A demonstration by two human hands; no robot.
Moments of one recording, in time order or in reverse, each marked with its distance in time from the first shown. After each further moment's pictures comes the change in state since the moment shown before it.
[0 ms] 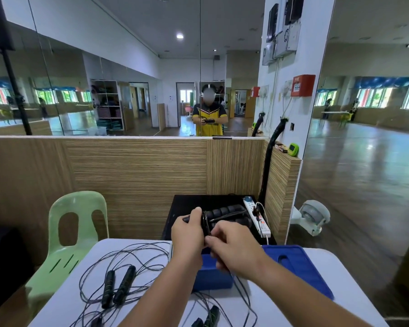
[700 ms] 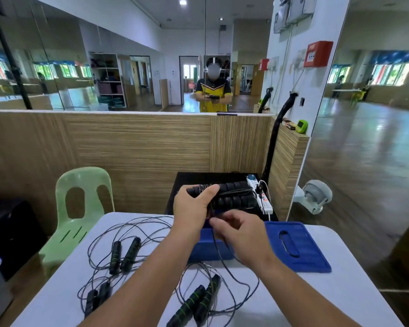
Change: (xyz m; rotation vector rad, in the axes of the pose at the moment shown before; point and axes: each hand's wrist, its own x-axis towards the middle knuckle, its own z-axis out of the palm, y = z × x) left_hand 0.002 -0.004 -0.011 0.040 -0.131 0.169; right_hand -0.009 0.046 0.024 0.188 0.227 -0.085
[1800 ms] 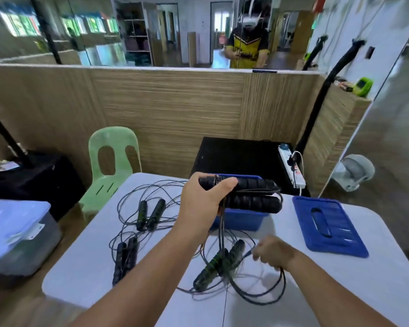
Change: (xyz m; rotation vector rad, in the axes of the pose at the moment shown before) left_hand -0.020 -0.022 -0.047 0.127 0.006 -0.014; right_hand 0.018 0.146 0.014 -0.881 -0.725 0.582
